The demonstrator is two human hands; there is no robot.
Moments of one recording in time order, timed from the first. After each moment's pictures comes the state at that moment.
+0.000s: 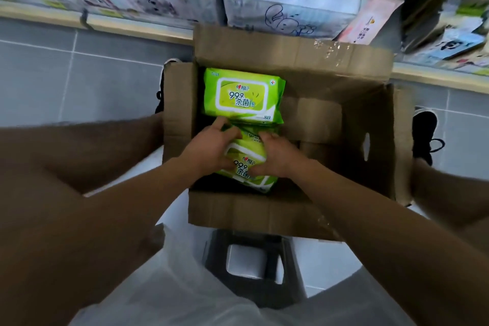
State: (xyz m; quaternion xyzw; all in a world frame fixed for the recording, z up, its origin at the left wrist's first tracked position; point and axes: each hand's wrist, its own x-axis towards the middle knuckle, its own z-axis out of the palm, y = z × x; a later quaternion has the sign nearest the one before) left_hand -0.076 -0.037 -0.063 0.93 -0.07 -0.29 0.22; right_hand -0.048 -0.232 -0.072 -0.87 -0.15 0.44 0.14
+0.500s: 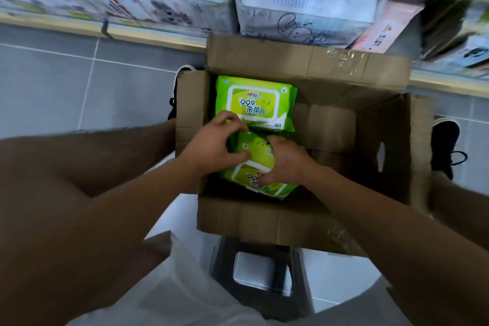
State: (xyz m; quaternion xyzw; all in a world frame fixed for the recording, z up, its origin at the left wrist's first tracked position) left_hand -0.066 -0.028 -0.035 0.92 -0.05 -0.18 0.33; right_hand -0.039 -0.235 -0.071 -0.88 -0.18 0.42 0.15
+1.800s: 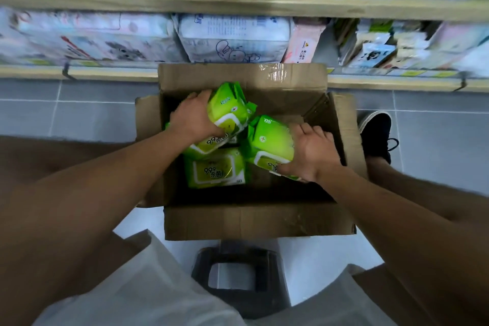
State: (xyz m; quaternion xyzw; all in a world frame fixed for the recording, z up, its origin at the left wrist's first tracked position) left_hand 0.004 -0.088 0.004 0.96 0.04 -0.20 0.18; right_hand -0.050 -0.355 0.001 -0.97 -0.10 0.21 0.04
